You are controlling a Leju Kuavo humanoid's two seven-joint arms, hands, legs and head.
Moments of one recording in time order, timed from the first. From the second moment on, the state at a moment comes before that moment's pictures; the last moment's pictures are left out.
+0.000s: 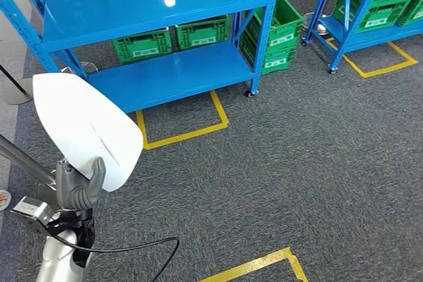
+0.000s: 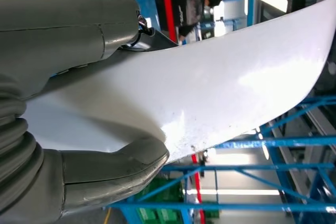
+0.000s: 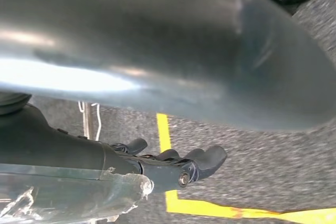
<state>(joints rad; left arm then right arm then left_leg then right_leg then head) 0.04 -0.20 0.13 -1.49 -0.06 -0.10 -0.64 -0.07 0.16 -1.19 -0.20 1.27 -0.04 -0.08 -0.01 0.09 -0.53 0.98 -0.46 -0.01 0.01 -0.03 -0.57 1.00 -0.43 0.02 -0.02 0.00</state>
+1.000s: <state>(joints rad) 0.04 -0.18 0.14 -1.45 -0.05 -0.16 -0.62 -0.08 0.16 -1.19 -0.20 1.28 -0.04 -0.07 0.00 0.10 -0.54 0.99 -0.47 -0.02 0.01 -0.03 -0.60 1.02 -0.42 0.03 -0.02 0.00</state>
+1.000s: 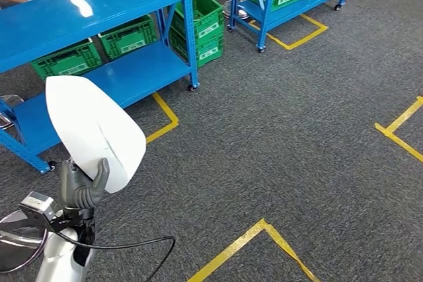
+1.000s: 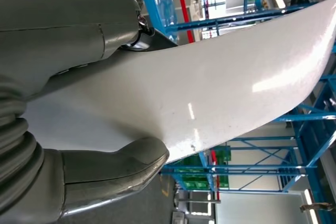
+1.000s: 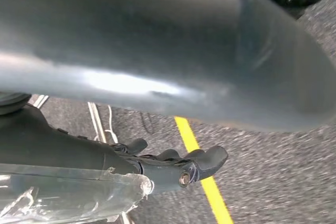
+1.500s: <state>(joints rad) 0.04 -0.18 0.14 -1.44 -0.03 -0.17 -0.62 -0.07 0.16 -1.19 -0.20 1.28 -0.05 -0.07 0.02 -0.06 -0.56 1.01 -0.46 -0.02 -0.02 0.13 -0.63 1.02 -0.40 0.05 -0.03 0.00</state>
